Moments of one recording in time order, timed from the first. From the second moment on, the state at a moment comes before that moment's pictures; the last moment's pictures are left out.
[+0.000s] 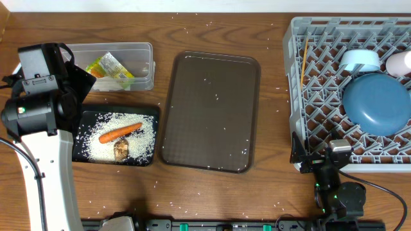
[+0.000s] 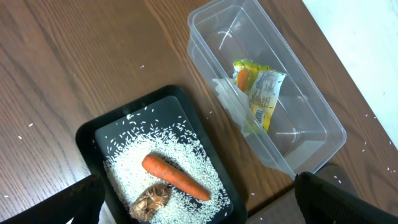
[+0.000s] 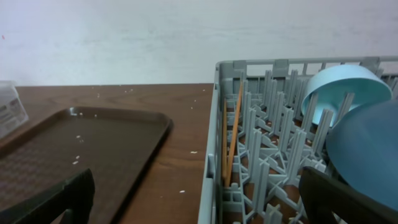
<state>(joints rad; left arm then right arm) 0.21 1.31 1.50 -1.16 -0.26 -0.78 0.05 0.01 0.01 -0.06 -0.08 0.08</state>
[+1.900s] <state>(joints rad) 0.20 1.06 1.50 -1.16 -0.26 -0.78 0.05 0.01 0.01 -0.06 -0.08 0.04</state>
